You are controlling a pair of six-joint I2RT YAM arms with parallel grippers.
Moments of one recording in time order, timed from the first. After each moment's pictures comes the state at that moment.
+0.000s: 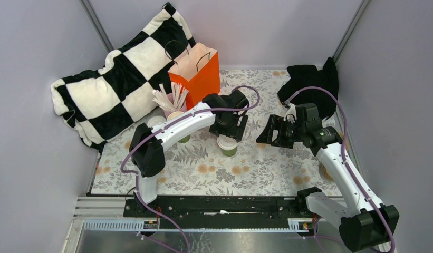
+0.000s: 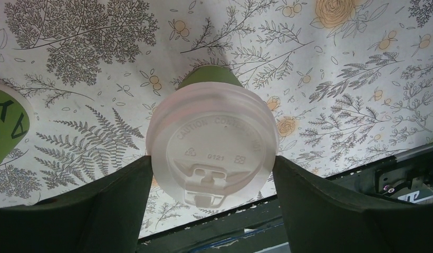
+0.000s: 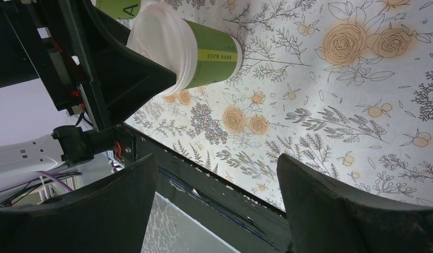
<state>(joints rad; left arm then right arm) -0.88 1.90 1.76 -1.07 -0.06 -0.54 0.25 1.00 0.91 -0.77 -0.48 0.47</state>
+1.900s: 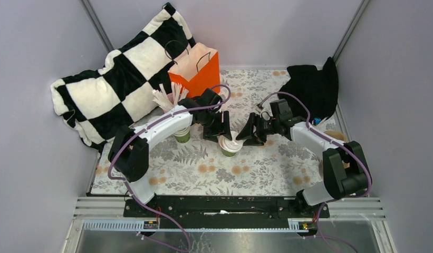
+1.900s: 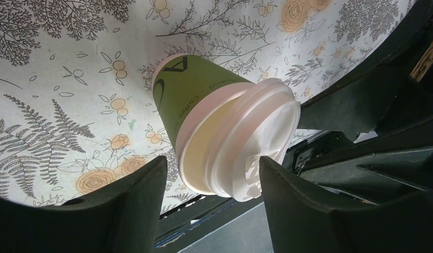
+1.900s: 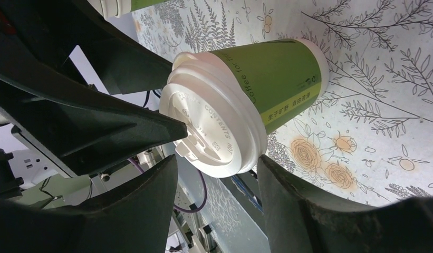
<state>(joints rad) -0.68 1.72 1.38 -0.75 0.32 -0.70 0.34 1.48 0.85 -0.29 -0.82 0.73</state>
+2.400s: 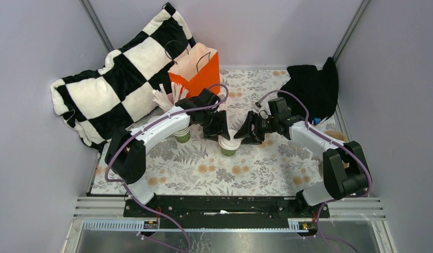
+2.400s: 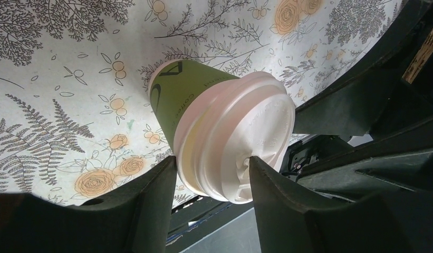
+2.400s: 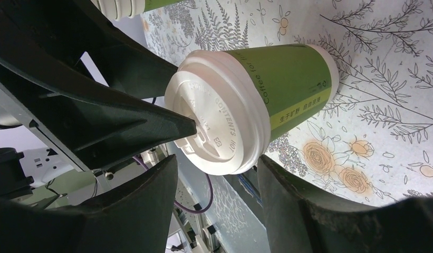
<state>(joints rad) -0.67 1.69 1.35 -0.72 0.33 -0.71 0.36 1.48 0.87 -0.27 -0.82 0.77</state>
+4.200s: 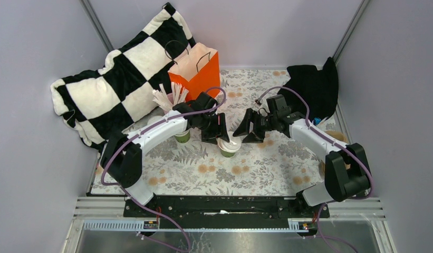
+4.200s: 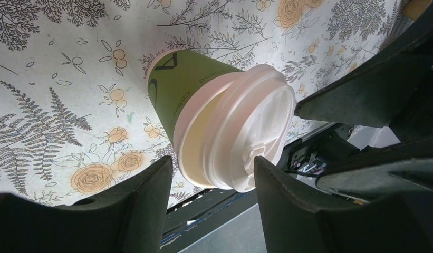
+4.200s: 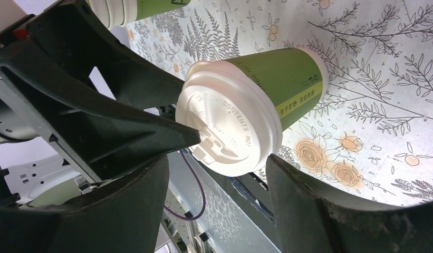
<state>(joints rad) -0.67 1.64 1.27 -0.68 0.33 -0.74 0.39 1.45 0.94 -0.38 -0.73 0.74</state>
